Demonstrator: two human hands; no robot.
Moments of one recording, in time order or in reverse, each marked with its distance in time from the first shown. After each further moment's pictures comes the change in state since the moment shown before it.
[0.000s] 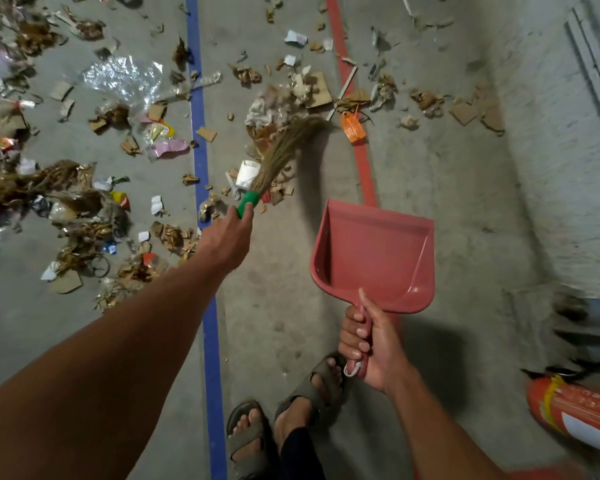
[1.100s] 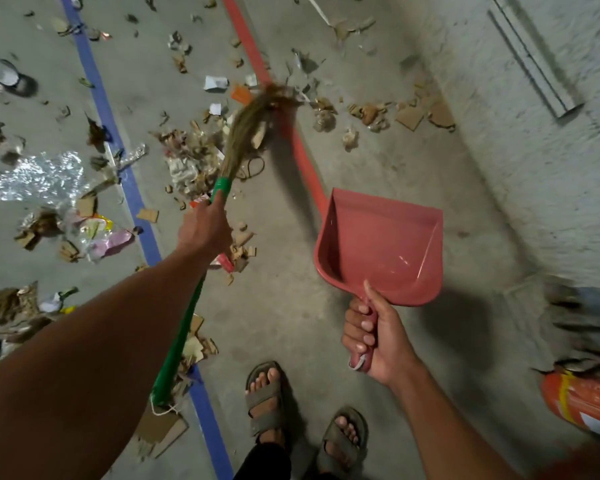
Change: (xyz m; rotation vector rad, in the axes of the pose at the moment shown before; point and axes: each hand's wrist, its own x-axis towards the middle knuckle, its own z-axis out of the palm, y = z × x) left_hand 0.247 0.061 -0.106 -0.165 0.044 -0.022; right_hand 0.081 -0.171 0.035 0.242 0.022 -0.113
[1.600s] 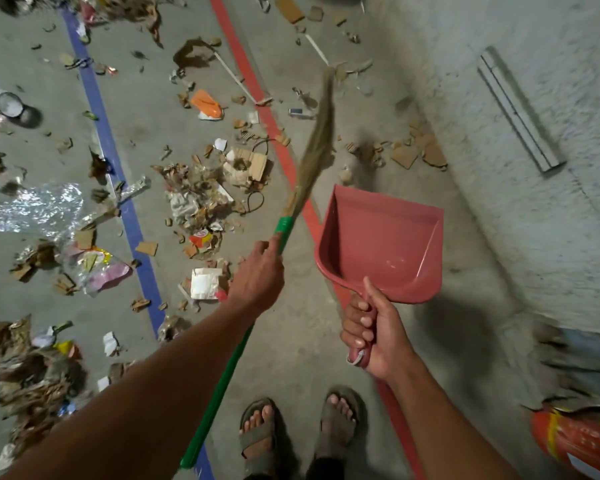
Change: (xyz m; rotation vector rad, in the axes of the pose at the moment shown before) left_hand -0.010 0.085 -0.010 -0.273 -0.073 0.190; right_hand 0.028 -0.076 0.077 -0.010 -0.043 -0.047
